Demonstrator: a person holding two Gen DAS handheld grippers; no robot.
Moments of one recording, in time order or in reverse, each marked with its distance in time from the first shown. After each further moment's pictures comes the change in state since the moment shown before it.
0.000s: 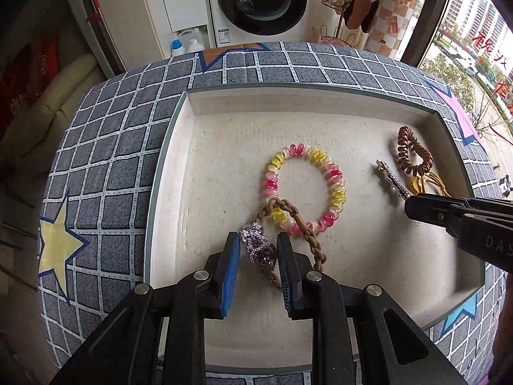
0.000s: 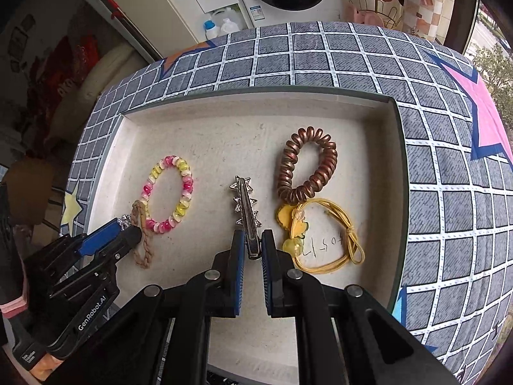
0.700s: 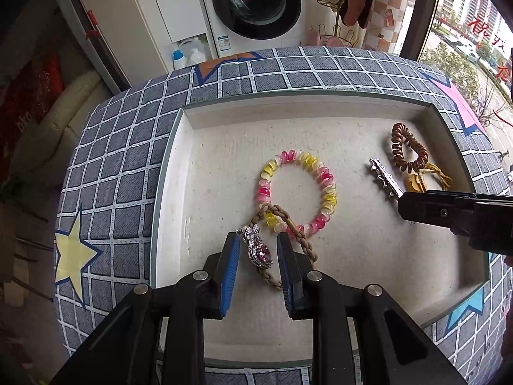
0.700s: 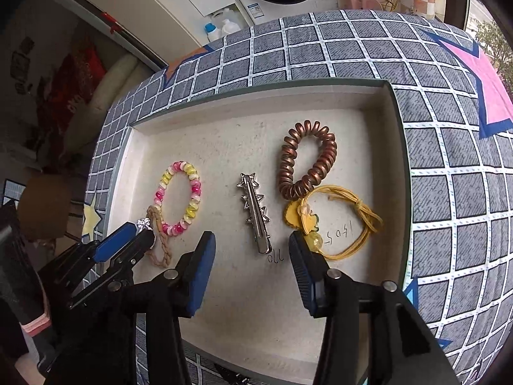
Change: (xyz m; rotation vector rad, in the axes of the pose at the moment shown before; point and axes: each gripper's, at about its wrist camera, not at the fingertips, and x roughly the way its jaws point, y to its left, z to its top) left arm -0.013 -0.013 0.003 0.053 -0.020 0.056; right arm -0.010 -0.019 0.001 0.094 0.006 0.124
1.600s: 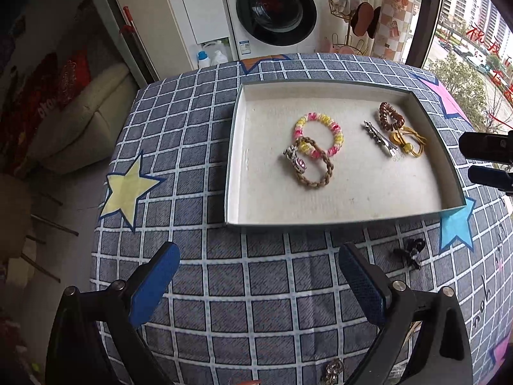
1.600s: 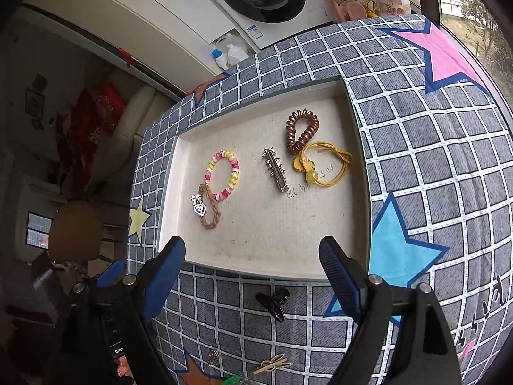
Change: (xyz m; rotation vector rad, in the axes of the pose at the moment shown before) left arm -0.084 0.034 -0.090 -0.055 -0.017 0.050; right arm -0.087 -0.001 -0.068 0.104 -0.101 0.104
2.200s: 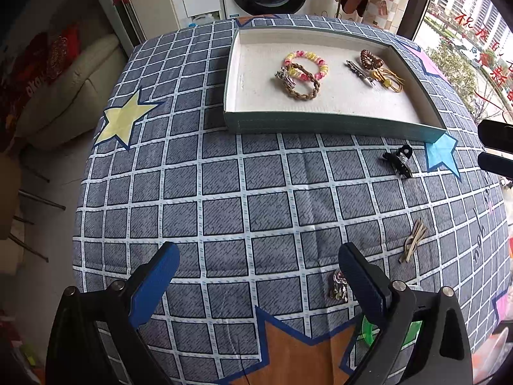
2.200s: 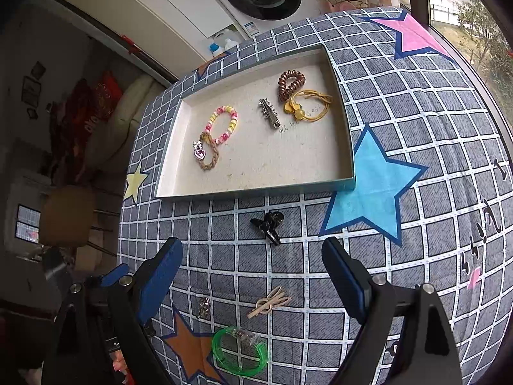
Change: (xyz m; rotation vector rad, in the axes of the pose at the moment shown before) left arm -0.012 0.010 -0.079 0.003 0.102 -0.085; right arm -0.024 0.007 -0.082 -0.031 0.008 -0.052
